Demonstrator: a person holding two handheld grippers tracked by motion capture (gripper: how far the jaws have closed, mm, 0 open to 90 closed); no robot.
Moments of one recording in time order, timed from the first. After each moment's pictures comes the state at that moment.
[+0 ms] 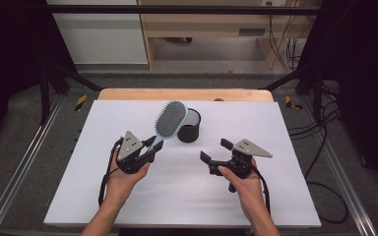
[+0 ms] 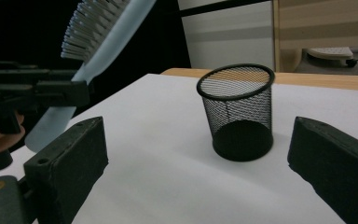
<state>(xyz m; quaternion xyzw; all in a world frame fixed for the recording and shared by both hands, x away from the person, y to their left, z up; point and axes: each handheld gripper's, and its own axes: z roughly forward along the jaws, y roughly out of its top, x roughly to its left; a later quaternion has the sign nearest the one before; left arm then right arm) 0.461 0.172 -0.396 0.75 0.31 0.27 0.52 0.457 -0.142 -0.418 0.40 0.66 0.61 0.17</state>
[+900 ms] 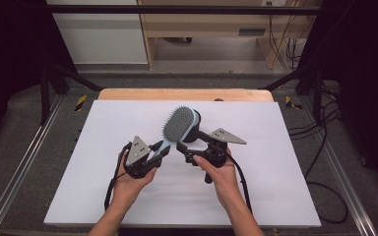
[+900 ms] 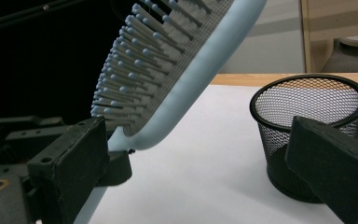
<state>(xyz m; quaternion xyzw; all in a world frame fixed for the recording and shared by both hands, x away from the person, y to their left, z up) 0.456 0.158 -0.406 0.75 0.30 0.26 0.53 0.486 -0.083 -0.409 0.40 0.65 0.63 0.12</state>
